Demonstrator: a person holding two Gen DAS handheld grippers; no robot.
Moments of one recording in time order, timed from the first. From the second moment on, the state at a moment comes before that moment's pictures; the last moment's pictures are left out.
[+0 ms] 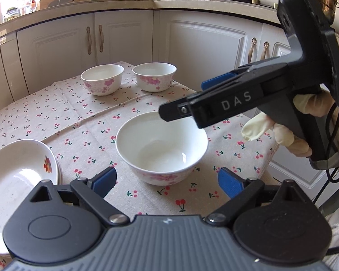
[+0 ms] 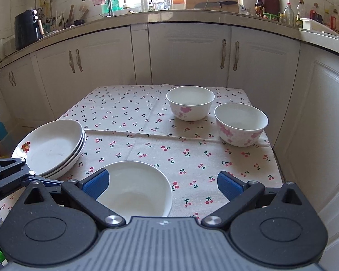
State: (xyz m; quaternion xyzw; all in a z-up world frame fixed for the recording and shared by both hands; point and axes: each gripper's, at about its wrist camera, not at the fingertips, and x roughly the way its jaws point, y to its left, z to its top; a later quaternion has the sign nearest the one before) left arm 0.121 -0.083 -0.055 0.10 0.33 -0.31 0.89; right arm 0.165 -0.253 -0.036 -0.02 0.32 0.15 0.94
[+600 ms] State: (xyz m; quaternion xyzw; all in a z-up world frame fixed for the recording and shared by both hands) left arm 0.191 -0.086 -0.003 0.10 0.33 -0.31 0.88; right arm 0.193 -0.279 -0.040 -0.06 0.30 0.06 0.95
